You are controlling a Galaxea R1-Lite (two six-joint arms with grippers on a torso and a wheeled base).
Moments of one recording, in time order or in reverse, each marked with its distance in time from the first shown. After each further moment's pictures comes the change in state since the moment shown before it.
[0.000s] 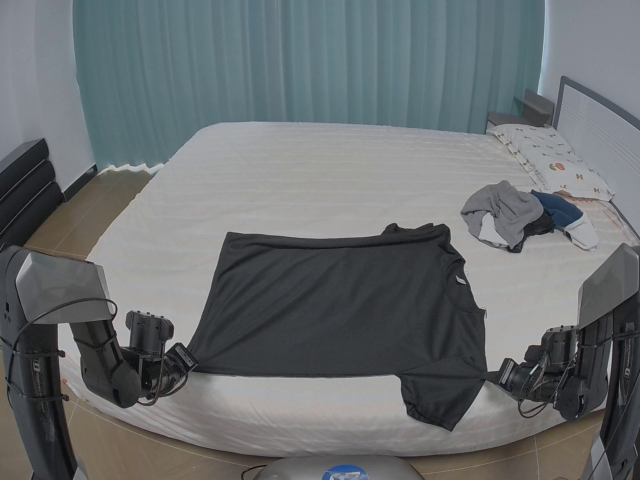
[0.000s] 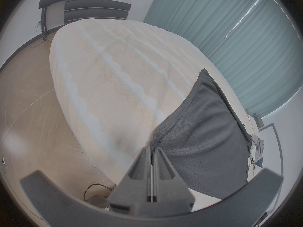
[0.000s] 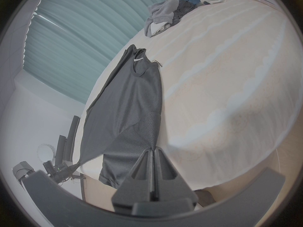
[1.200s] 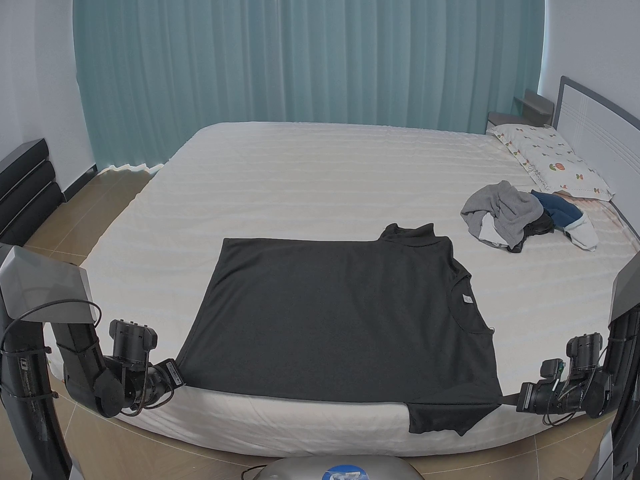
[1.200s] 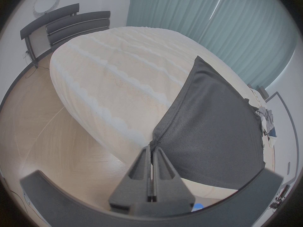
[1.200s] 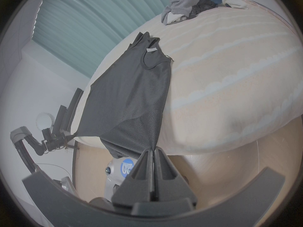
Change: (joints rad) left arm 0.044 -0.064 0.146 -0.035 0.001 0.285; right arm -0.148 -0.143 0.116 0.267 0.177 -0.434
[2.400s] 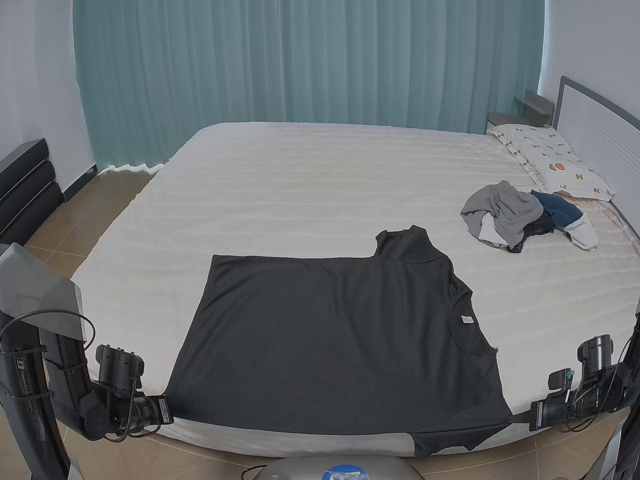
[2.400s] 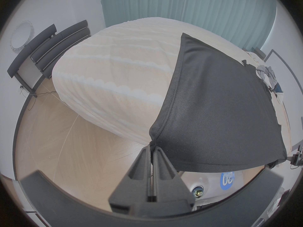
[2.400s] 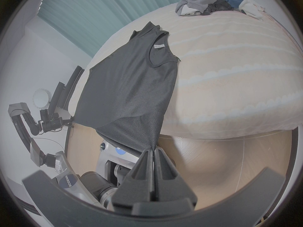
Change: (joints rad) left arm 0.016 -0.018 0.224 -0.082 0.003 0.290; right arm -0.040 -0.232 0.000 0.389 -0.004 -0.262
